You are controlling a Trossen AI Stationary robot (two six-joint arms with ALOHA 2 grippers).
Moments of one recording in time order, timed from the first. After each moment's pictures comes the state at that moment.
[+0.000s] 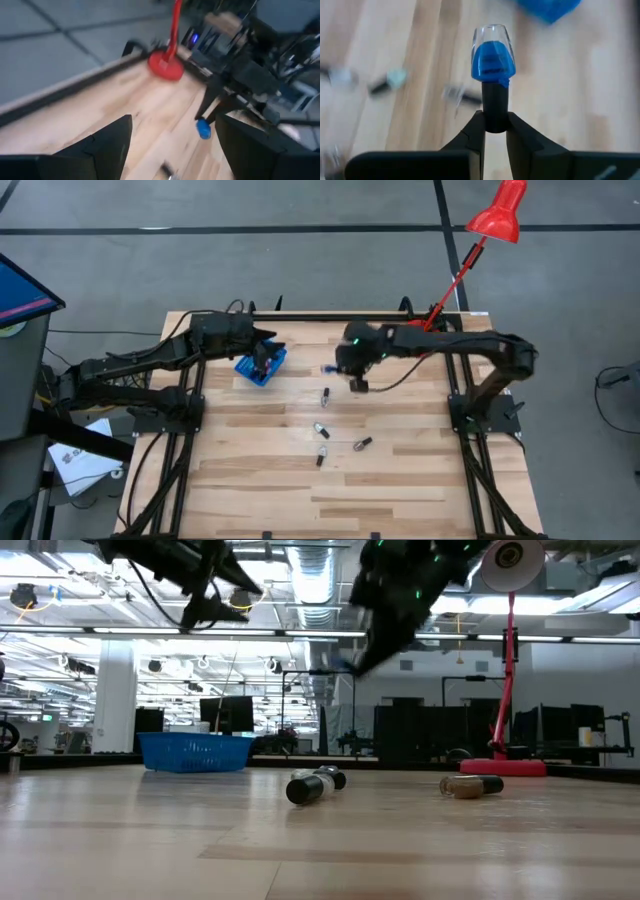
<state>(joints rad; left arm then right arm) 0.39 0.97 0.77 -0.13 -0.03 -0.45 -0.25 1.63 1.25 -0.55 -0.13 -0.31</state>
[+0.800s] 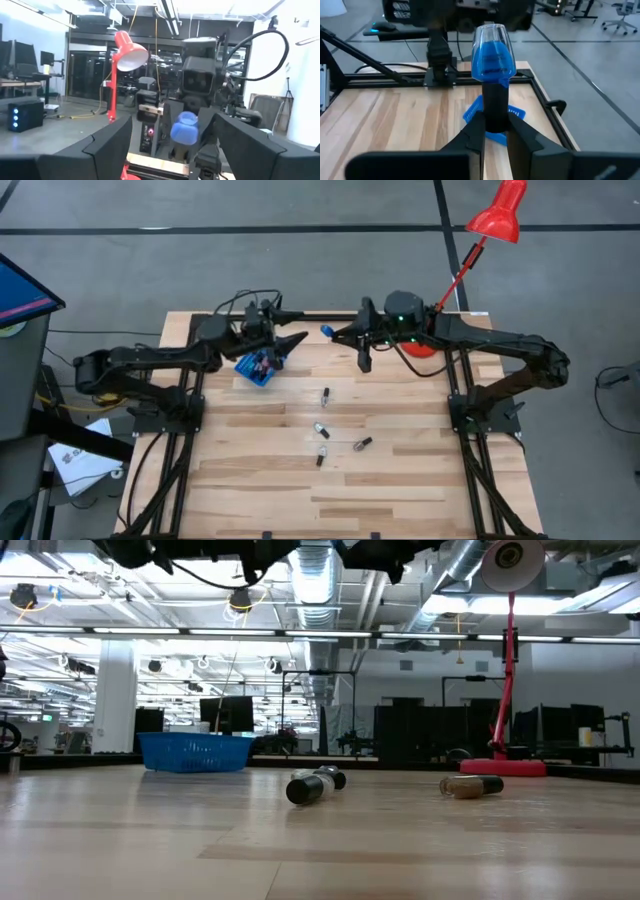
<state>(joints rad) 0.30 1.22 0.77 0.74 0.06 -0.13 -0.27 1.36 1.26 -0.22 -0.16 -0.10</state>
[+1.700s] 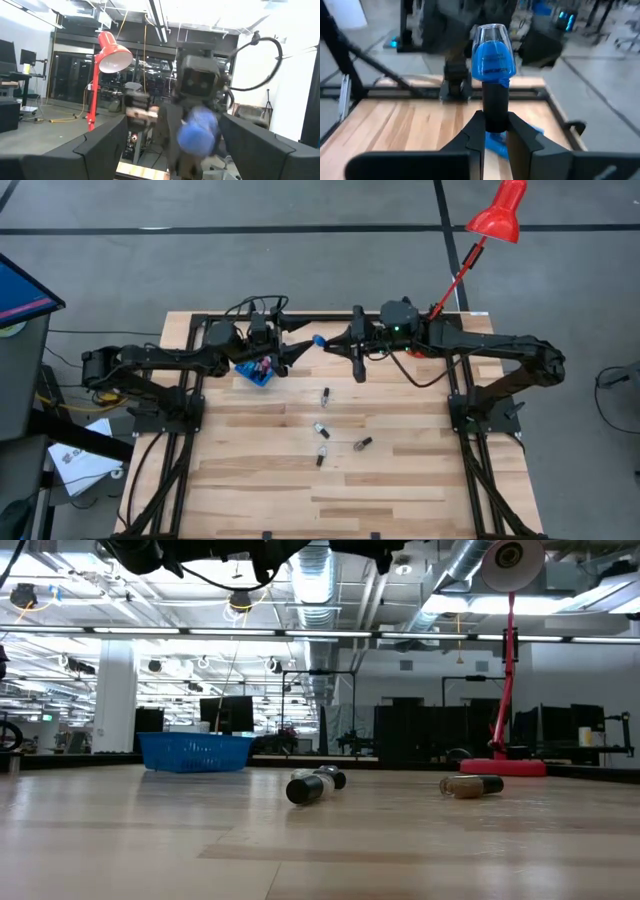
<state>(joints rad) 0.24 1.29 0.77 0.86 0.06 -0.19 -0.20 1.40 1.25 -0.12 -0.16 -0.09</state>
